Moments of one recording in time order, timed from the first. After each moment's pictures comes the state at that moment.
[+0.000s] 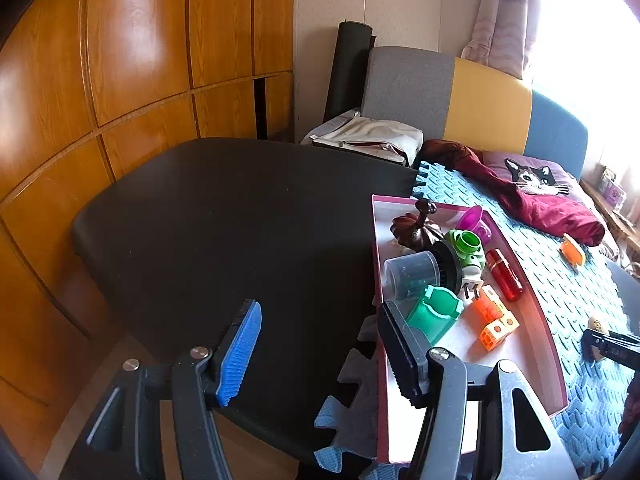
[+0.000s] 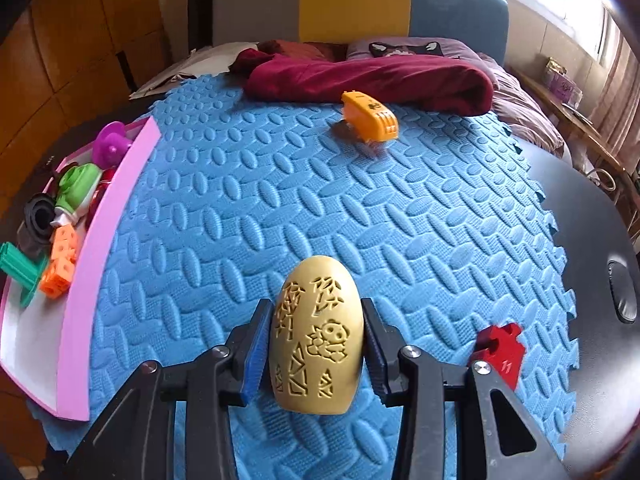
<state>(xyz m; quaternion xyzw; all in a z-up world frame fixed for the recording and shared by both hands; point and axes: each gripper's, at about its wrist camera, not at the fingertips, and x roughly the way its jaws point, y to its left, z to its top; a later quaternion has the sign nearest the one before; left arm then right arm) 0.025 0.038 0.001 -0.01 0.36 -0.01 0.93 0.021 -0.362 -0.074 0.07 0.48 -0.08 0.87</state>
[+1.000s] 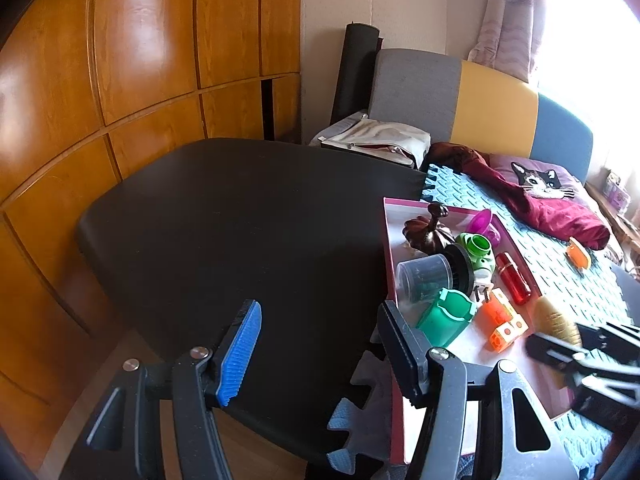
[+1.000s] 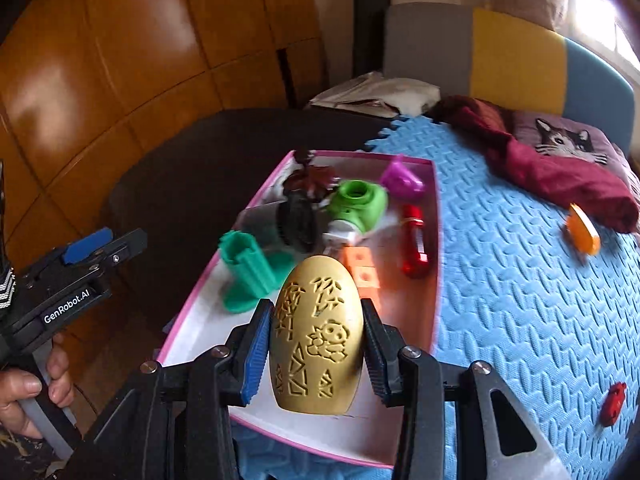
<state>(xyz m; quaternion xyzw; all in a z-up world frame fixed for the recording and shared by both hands) 0.027 0.048 -0.001 -0.01 0.35 0.00 0.94 0.033 -0.154 -0.014 0.02 0.43 0.14 0.89</state>
